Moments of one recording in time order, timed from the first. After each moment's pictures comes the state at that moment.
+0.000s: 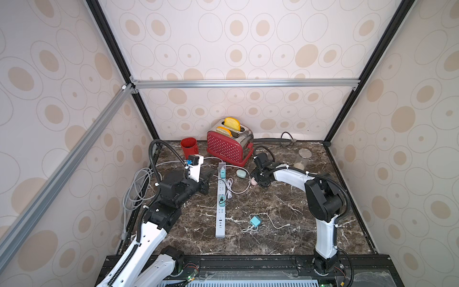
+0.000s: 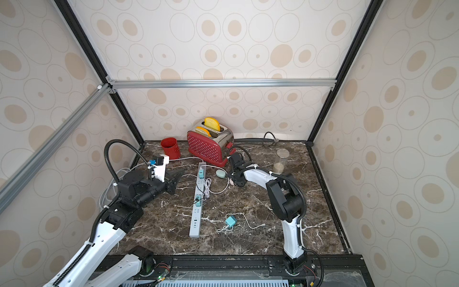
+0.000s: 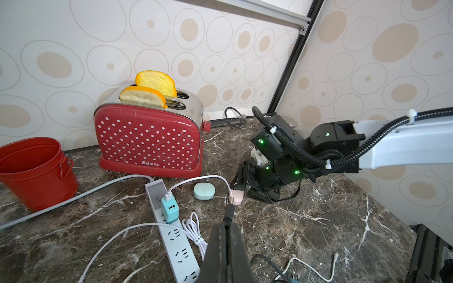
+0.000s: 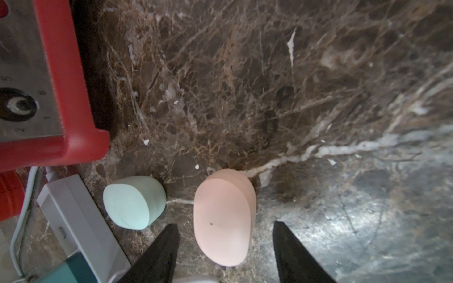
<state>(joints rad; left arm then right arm) -0.36 0.82 0.79 -0.18 0.27 -0.16 0.54 2.03 1.45 -0.52 0.08 1.23</state>
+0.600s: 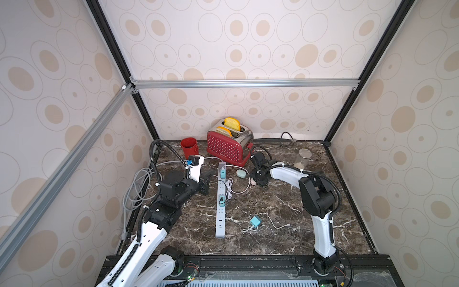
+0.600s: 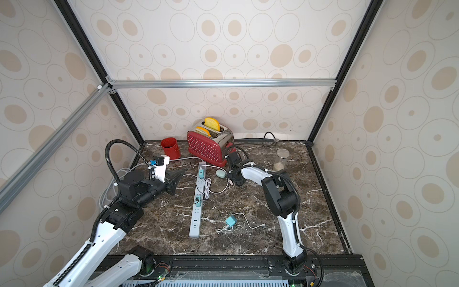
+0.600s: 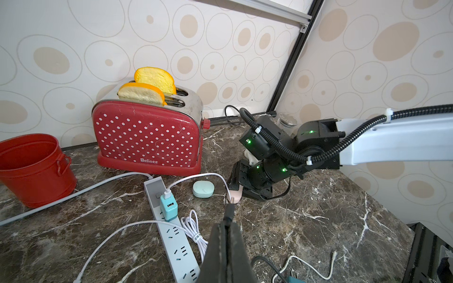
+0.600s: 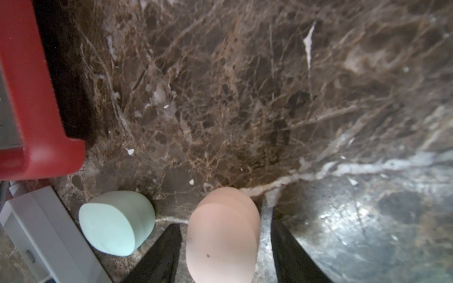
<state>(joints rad) -0.36 0.82 0.79 -0.19 0.28 -0.17 0.54 2.11 1.54 -0.58 0.08 1.20</state>
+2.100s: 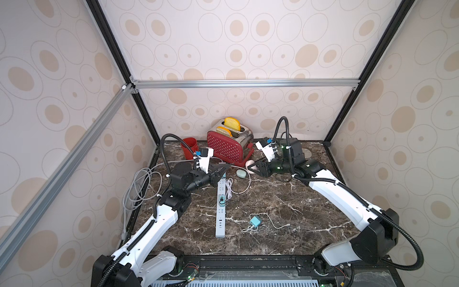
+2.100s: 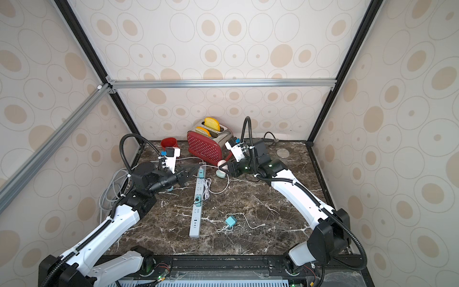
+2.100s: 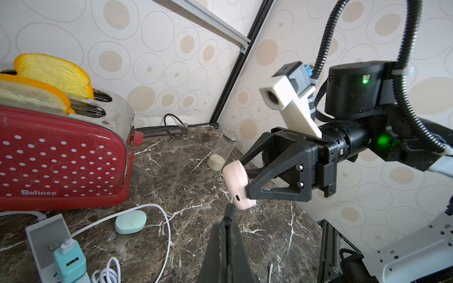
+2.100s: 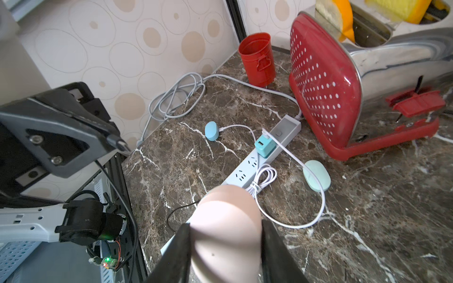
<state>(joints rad) -0.37 1.05 0.79 0.18 0.58 -0.40 0.51 1.45 1.33 -0.42 -0.55 0.13</state>
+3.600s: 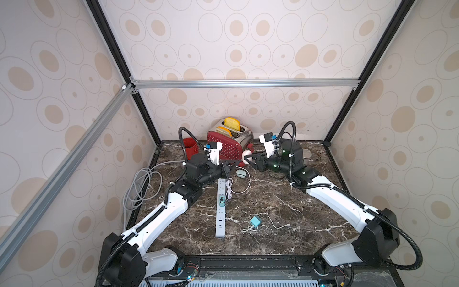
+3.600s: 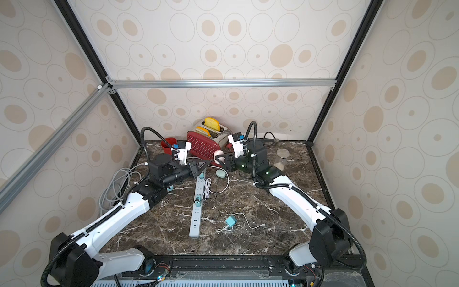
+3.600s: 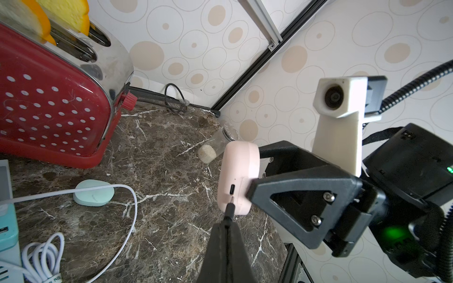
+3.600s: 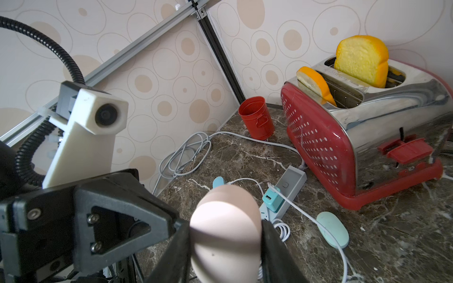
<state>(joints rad) -0.50 1.22 0.96 0.07 0.40 -0.69 0.55 1.44 1.20 -0.01 -0.45 0.38</state>
